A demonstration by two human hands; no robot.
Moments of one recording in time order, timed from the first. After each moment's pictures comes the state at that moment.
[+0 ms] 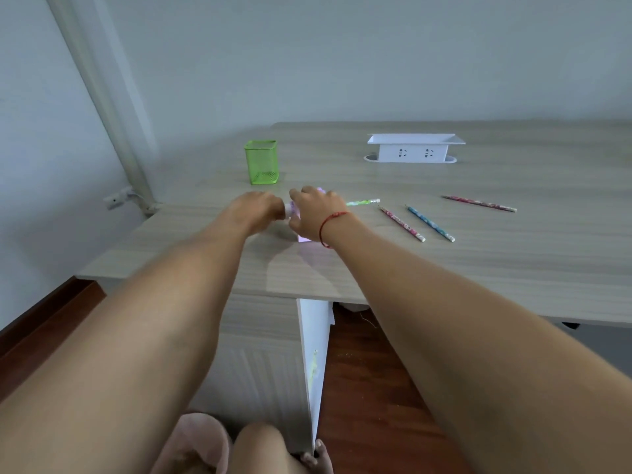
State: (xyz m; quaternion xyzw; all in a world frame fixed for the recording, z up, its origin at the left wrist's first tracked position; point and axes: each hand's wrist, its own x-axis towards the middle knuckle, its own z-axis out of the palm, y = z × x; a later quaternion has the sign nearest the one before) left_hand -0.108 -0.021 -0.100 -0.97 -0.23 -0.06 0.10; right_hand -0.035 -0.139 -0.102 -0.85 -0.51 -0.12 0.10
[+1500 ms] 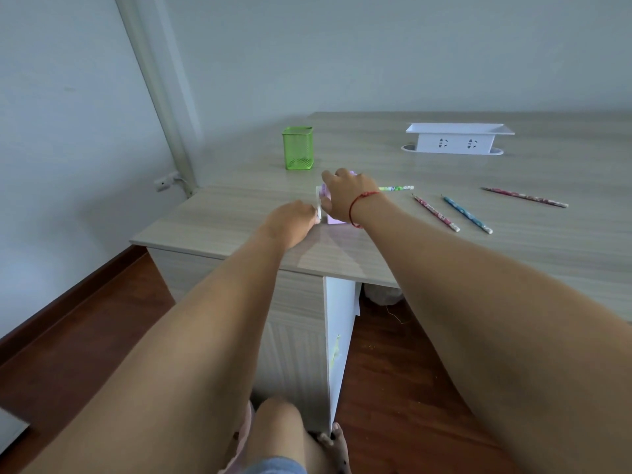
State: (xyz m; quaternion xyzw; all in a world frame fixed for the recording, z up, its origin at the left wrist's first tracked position) left_hand -0.130 -0.053 -0.136 -0.97 -0.23 -0.06 0.09; right_hand -0.036 -0.146 -0.094 -0.84 -0.52 -0.14 0.06
